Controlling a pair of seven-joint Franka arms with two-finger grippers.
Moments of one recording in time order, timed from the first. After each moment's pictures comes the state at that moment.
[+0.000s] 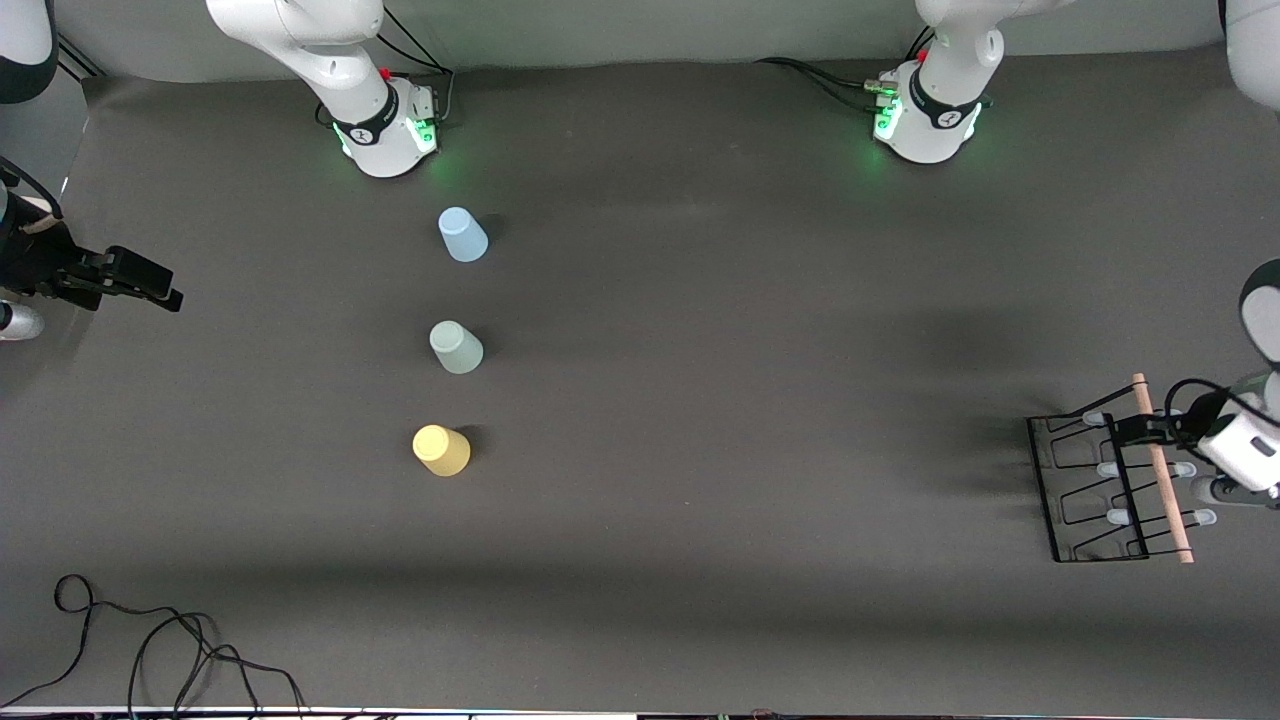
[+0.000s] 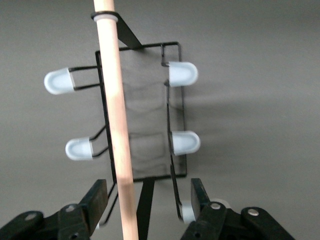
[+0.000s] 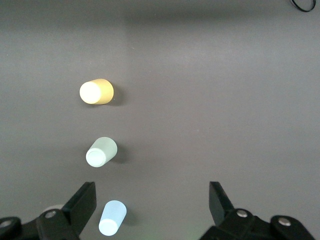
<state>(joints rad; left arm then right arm) 0.19 0.48 0.00 -1.59 0.03 2.03 0.23 -0.05 0.00 0.02 -1.60 0.01 1.57 0.03</state>
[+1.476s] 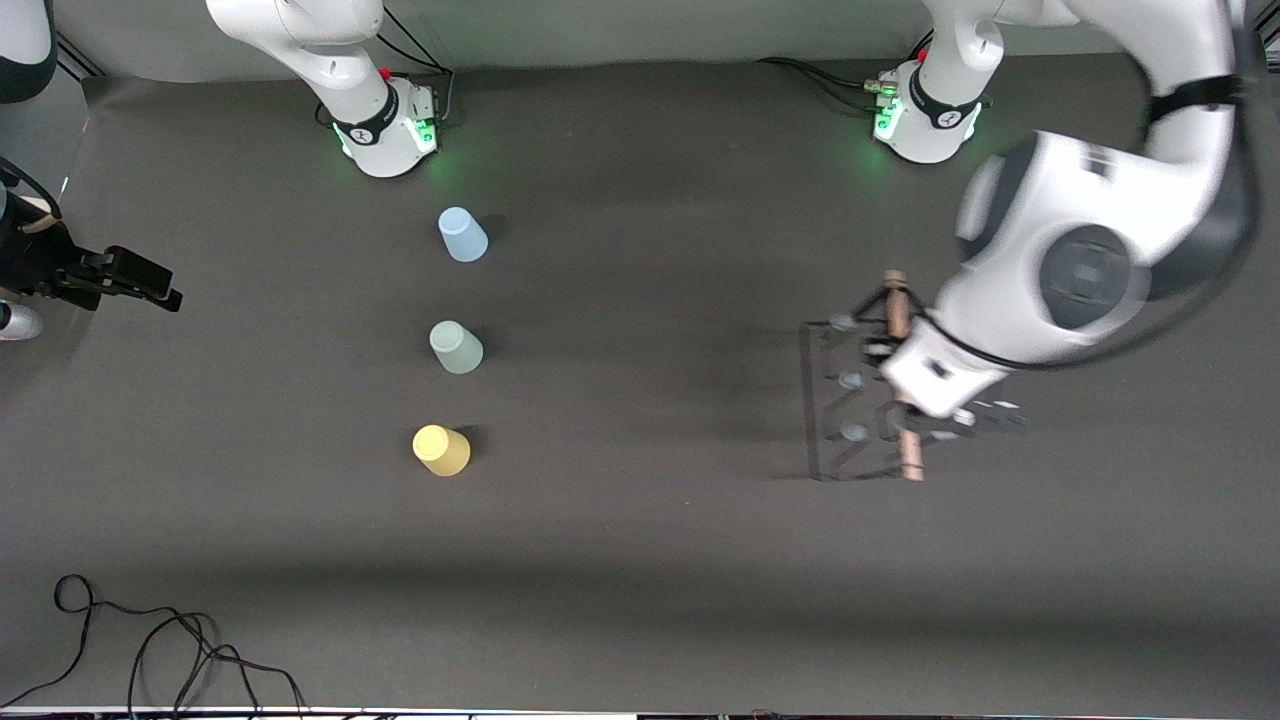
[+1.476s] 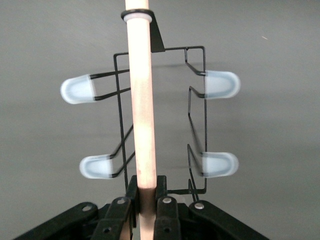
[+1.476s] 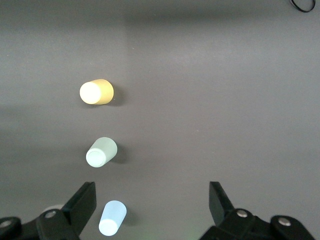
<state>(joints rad) -0.37 0.33 -0.05 -1.48 -0.07 1.66 -0.41 -0.05 0.00 0.02 -1.60 0.01 1.57 0.03</state>
